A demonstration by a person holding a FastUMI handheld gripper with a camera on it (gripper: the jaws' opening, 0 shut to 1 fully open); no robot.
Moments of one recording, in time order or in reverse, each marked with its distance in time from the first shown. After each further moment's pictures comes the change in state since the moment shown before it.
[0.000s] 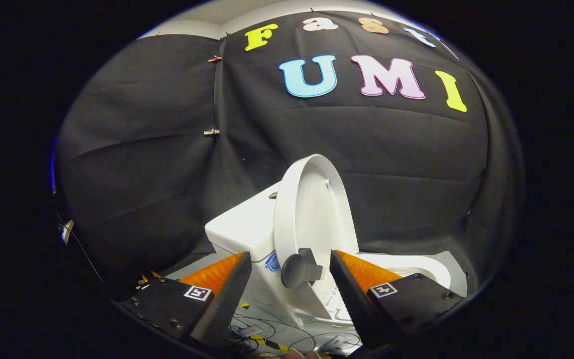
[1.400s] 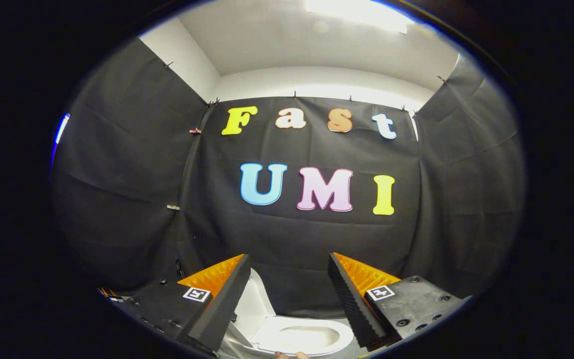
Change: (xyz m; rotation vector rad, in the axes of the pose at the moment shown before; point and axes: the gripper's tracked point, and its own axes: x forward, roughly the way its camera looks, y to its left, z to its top) arm -0.255 -0.078 0.217 -0.161 -0.526 -0.314
